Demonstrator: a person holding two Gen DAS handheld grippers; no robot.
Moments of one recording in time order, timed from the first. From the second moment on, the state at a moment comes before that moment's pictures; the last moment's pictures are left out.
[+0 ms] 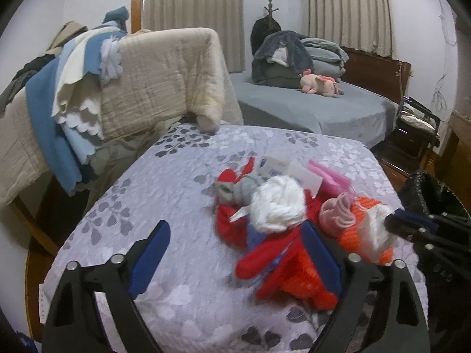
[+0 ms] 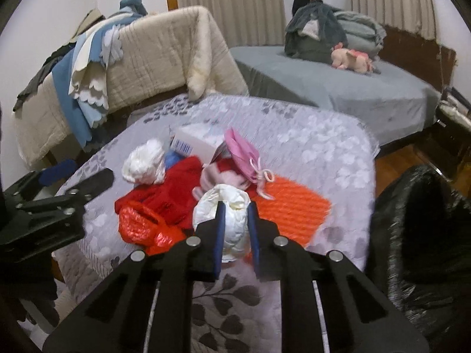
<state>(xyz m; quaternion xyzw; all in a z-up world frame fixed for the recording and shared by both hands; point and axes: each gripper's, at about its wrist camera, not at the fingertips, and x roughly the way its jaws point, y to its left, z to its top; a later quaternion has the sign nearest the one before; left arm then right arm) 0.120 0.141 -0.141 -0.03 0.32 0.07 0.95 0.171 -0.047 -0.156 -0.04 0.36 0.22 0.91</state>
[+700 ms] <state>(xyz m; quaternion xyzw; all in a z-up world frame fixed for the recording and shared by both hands) 0.155 0.119 -0.143 -0.02 0.32 0.03 0.95 0.178 -0.071 -0.139 -0.03 0.34 0.20 0.92</state>
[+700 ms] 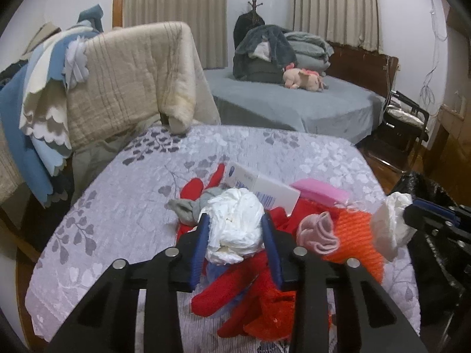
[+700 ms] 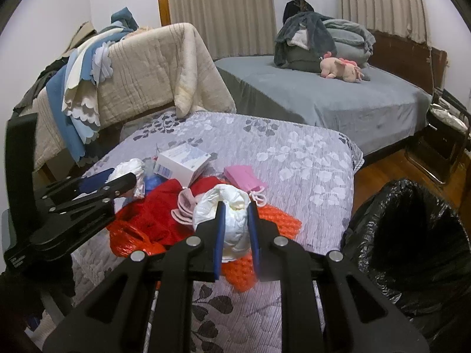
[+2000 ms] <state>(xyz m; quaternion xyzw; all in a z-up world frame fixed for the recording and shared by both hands) 0.134 -0.132 -0.103 0.01 0.31 -0.25 0.92 0.113 -0.314 -0.121 0.02 0.32 -0.04 0.95</state>
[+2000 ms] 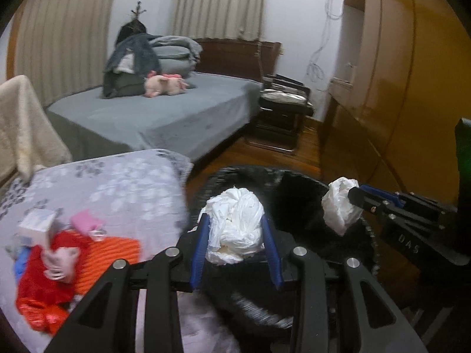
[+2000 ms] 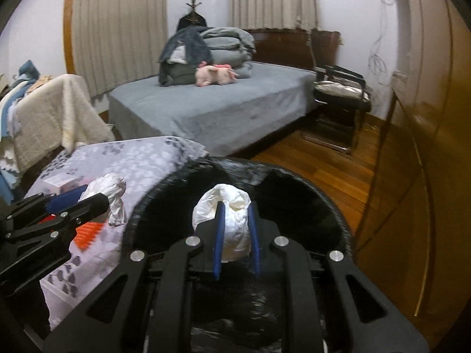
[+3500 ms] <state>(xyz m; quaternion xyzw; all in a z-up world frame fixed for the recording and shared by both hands) 0.089 0.108 -0.141 -0.03 0.32 0.03 0.95 0.140 -0.112 -0.137 -0.02 0.30 0.15 0.94</state>
